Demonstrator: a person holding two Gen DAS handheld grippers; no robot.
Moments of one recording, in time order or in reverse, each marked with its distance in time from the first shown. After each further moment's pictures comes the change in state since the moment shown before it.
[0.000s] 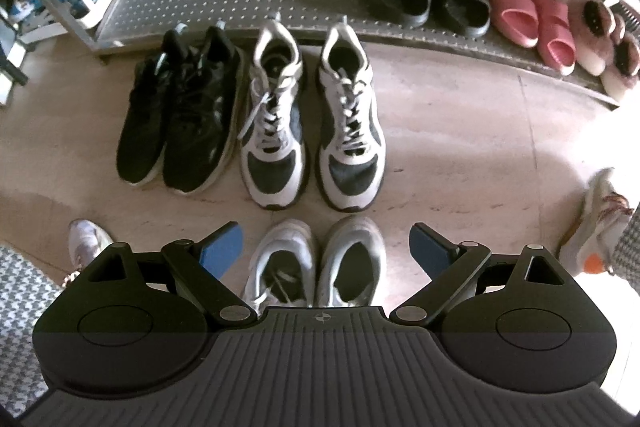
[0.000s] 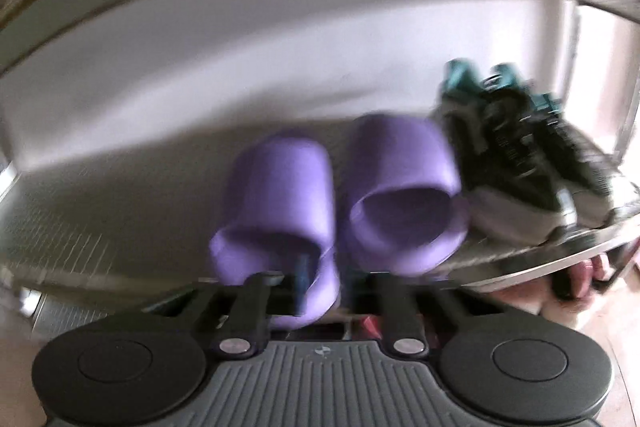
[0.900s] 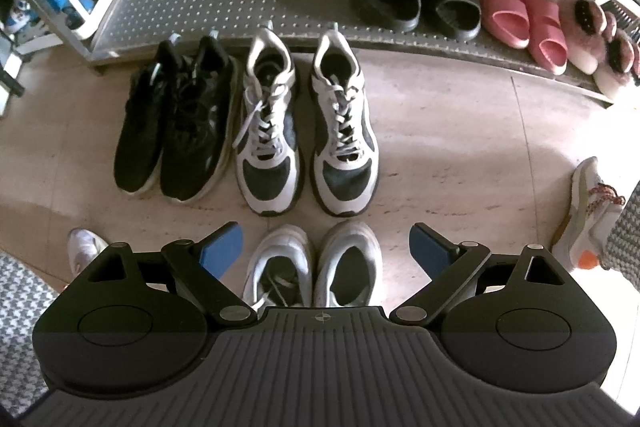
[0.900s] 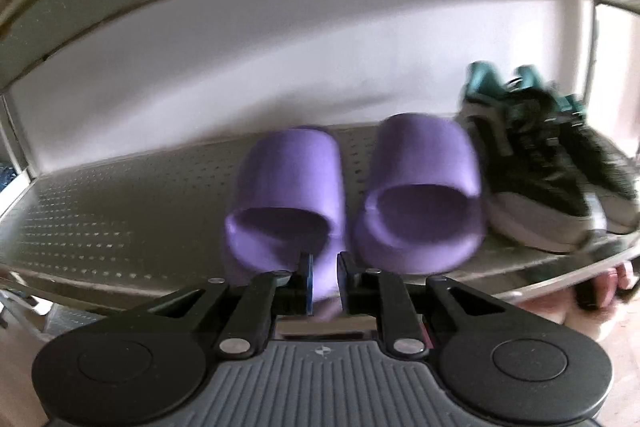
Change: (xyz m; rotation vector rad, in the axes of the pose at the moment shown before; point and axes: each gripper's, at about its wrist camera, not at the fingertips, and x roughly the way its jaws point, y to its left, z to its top) left arm -0.002 -0.002 0.001 0.013 -0.012 0.003; right arm 0.000 -0.026 0.005 0.063 -0.054 -0.045
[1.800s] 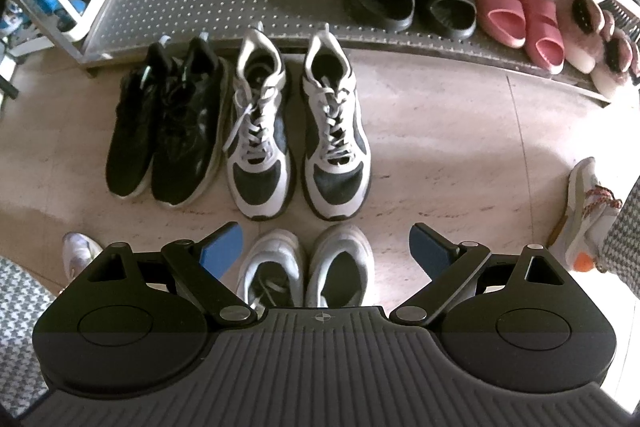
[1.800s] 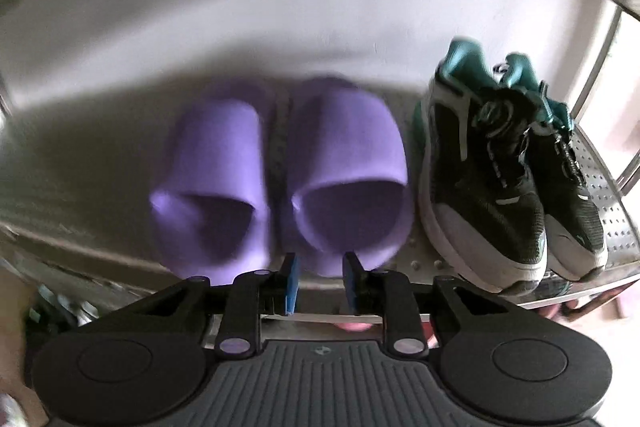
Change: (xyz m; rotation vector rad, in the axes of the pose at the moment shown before) left arm 0.004 -0.005 0.011 -0.005 0.001 -0.017; right arm -0.011 -0.029 0.047 -0.095 0.195 0.097
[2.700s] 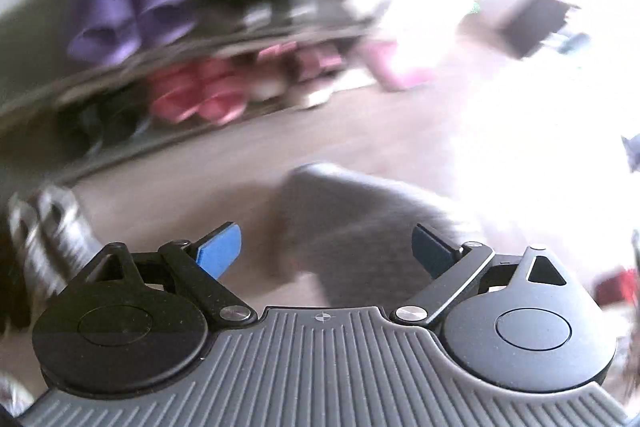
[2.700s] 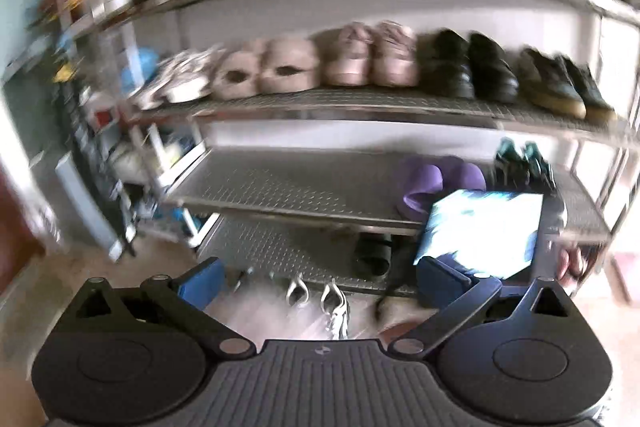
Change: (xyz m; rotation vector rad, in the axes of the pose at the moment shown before) left arm -0.235 -0.254 -0.011 0.508 -0.101 -0.613; right arm -0.390 0.198 -0.123 -0.138 -0.241 0.082
